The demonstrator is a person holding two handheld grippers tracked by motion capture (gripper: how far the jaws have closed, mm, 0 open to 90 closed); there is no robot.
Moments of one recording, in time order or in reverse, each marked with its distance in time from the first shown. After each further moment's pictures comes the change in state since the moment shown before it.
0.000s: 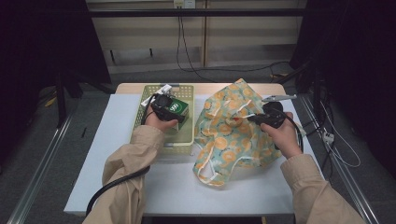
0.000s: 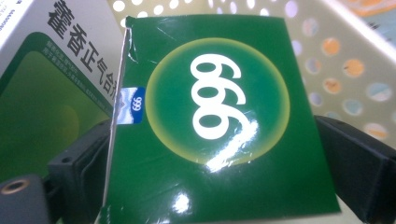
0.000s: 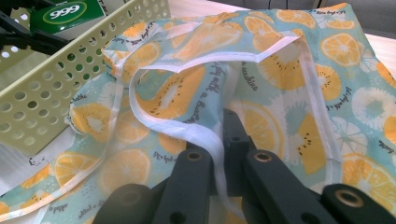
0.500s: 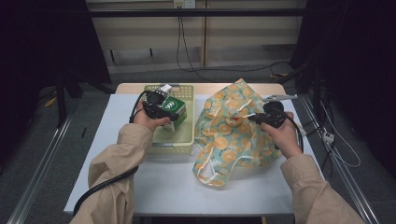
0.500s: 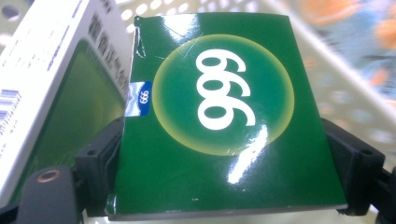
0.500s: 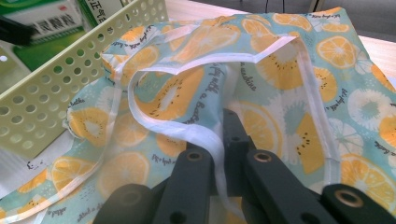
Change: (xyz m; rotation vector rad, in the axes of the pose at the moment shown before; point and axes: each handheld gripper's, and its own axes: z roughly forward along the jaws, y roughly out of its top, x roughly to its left) left arm 0.010 0.007 -0.049 -0.040 -0.115 -0.009; right arm 0.000 0.001 0.000 -0.008 -0.009 0.004
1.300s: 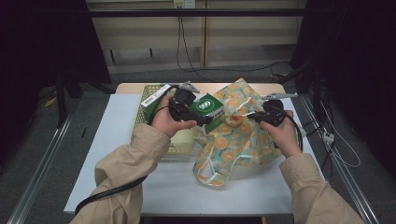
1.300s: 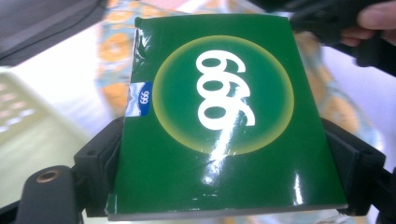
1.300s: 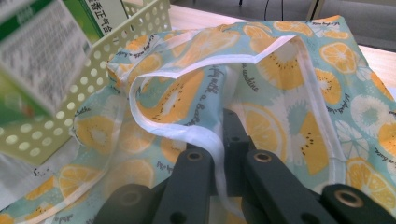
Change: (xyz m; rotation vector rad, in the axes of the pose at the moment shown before) left arm -0.116 0.039 -0.021 -0.083 -0.287 0.231; right arm 0.004 0.007 -0.005 -0.021 -0.003 0.000
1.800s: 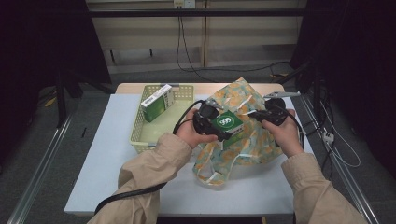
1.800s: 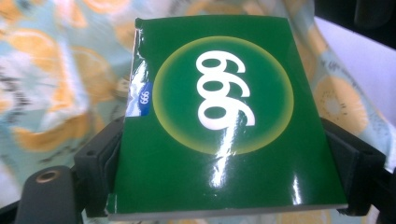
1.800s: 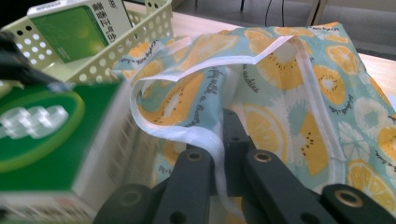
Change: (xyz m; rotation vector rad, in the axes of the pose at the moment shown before) left arm -0.025 -0.009 0.072 0.094 -0.073 0.053; right arm -0.001 0.004 -0.006 -0.020 0.011 0.001
